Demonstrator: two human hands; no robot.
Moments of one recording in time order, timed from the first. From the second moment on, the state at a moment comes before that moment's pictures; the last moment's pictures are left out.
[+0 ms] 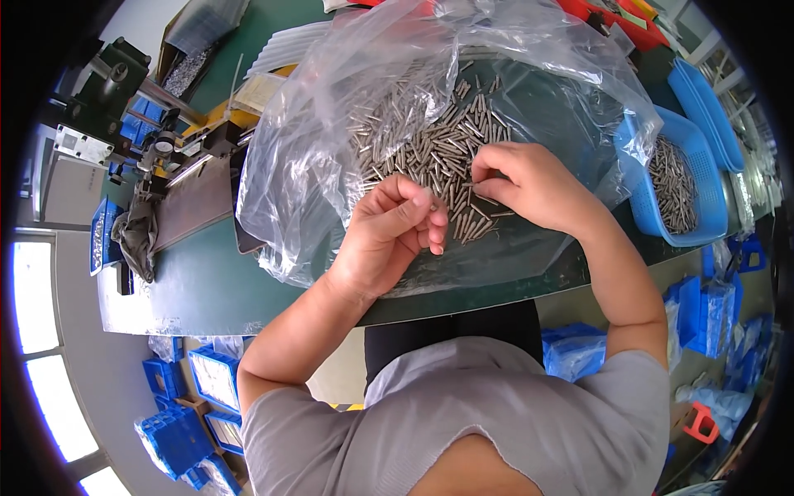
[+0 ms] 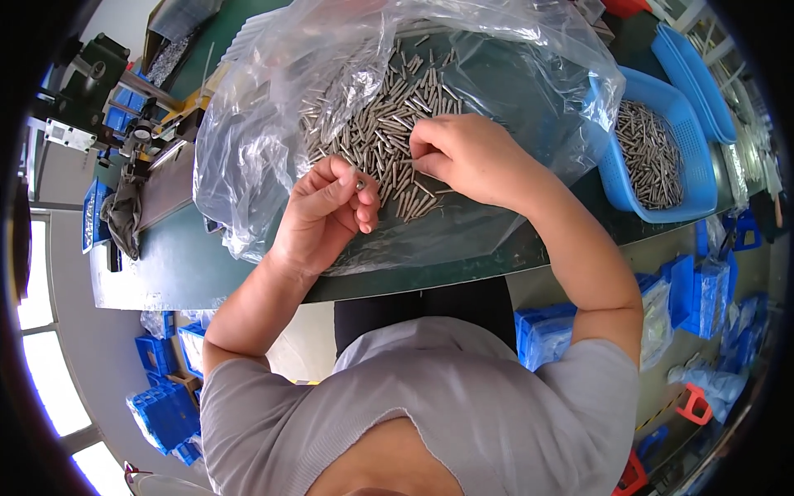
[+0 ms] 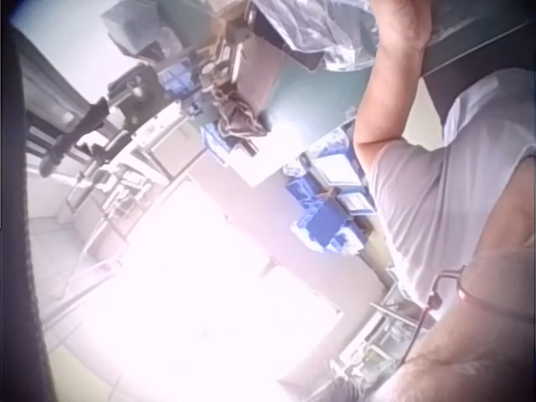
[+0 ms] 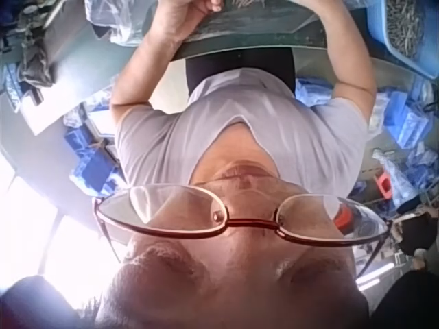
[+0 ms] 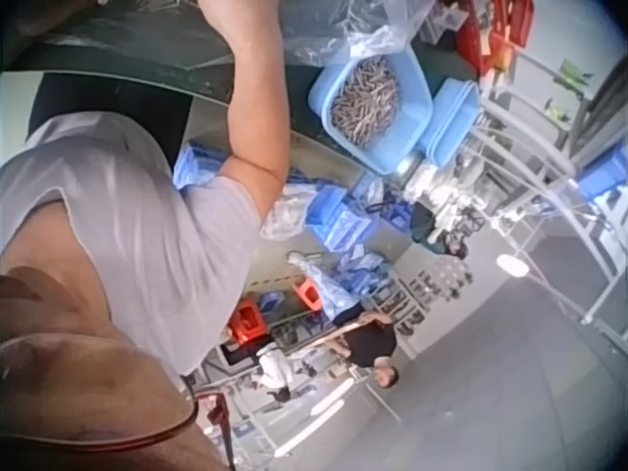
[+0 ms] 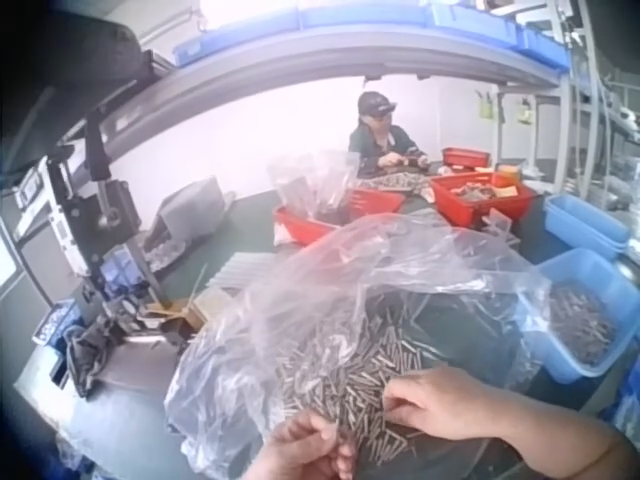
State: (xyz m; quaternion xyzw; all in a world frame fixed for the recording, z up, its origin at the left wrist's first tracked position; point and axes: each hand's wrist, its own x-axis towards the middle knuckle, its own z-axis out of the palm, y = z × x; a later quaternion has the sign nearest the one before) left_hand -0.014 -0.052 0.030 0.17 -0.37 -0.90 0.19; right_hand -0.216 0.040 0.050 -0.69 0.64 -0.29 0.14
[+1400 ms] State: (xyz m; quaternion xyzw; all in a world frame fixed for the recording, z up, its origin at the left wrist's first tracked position) left_hand -0.015 -0.054 0.027 0.16 -0.33 -0.91 0.20; right_hand -0.233 0.033 0.050 -0.31 0.50 -0.51 0.63
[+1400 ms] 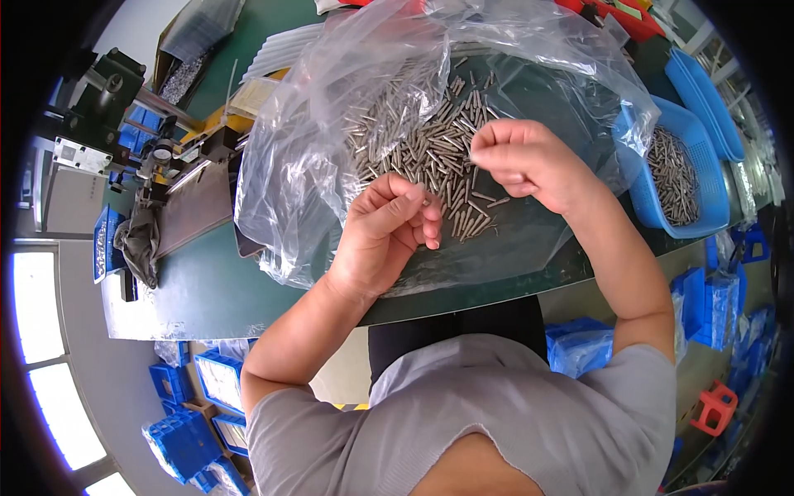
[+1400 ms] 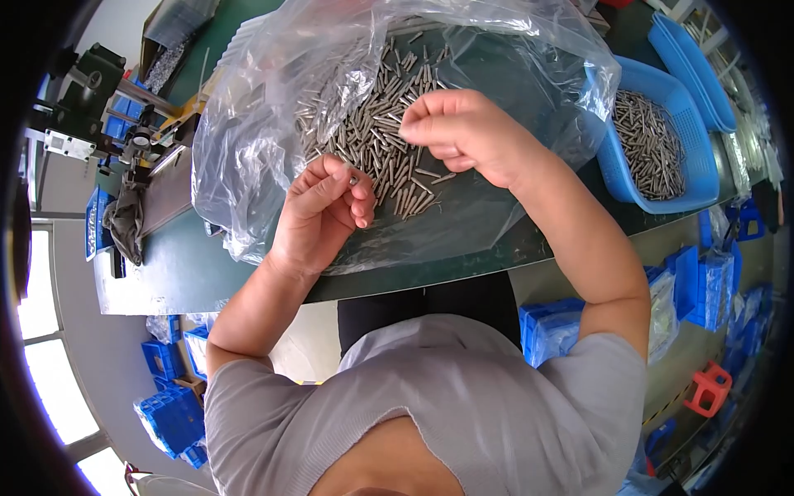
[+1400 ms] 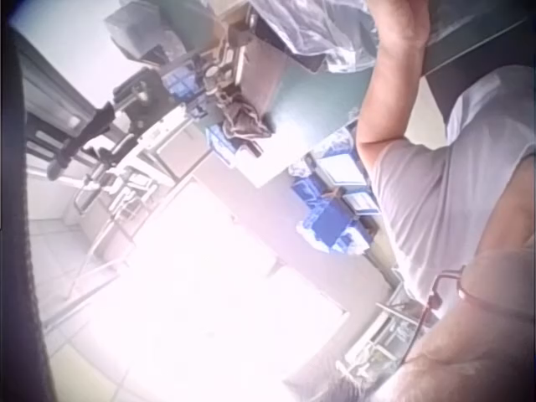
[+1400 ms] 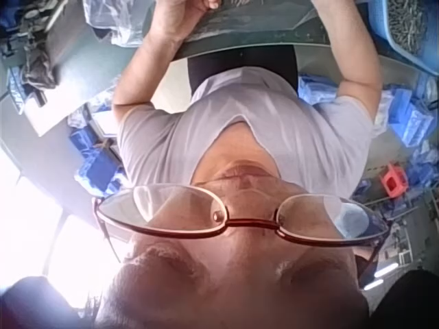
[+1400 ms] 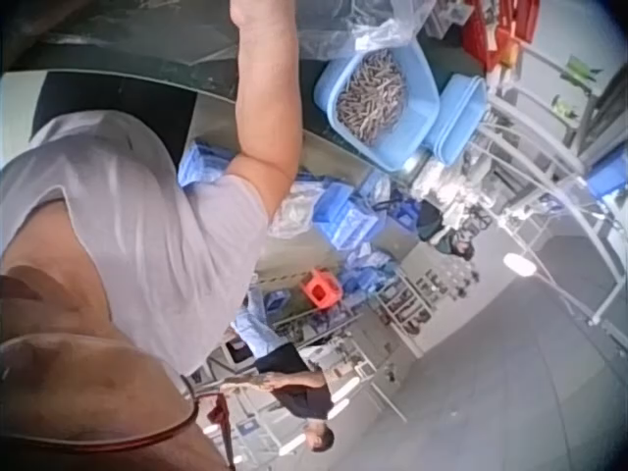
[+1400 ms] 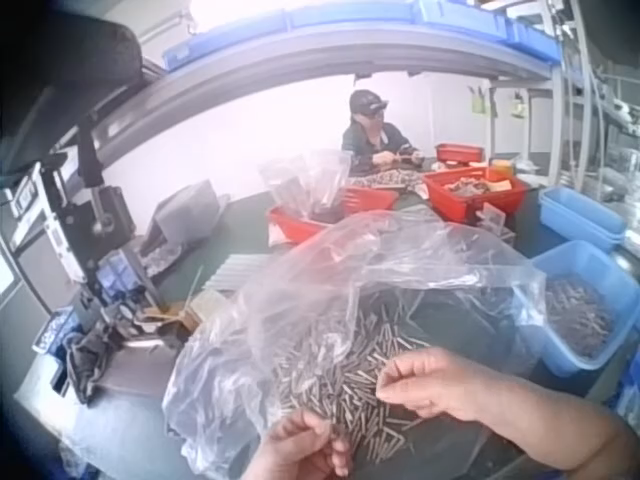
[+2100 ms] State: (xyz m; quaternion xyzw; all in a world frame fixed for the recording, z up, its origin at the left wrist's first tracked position) left_hand -0.015 -0.052 0.028 0.17 -0.37 -0.90 0.18; right_hand -0.197 0.049 0.050 -0.73 0.67 -0.13 0.05
